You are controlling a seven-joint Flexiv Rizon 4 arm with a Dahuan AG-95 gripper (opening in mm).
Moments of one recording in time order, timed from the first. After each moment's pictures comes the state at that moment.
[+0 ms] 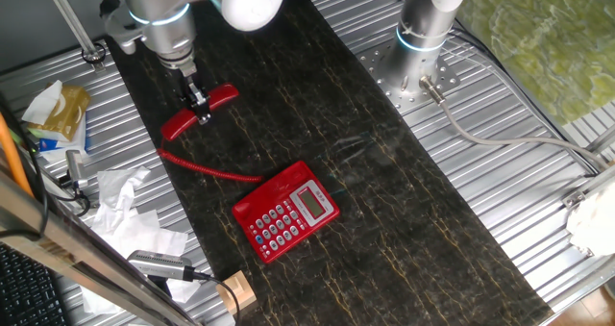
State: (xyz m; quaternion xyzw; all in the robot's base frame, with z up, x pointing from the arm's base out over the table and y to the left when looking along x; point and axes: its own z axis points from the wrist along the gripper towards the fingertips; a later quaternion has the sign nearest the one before) arm 0.583 -0.055 0.127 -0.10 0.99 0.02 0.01
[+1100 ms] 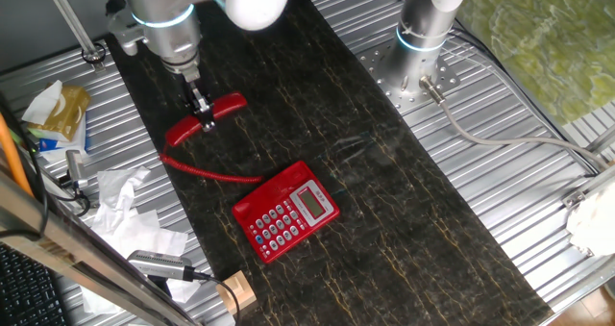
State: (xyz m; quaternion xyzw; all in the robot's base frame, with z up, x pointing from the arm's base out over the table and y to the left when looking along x) arm 0.569 -0.013 0.125 -0.04 1.00 0.04 0.02
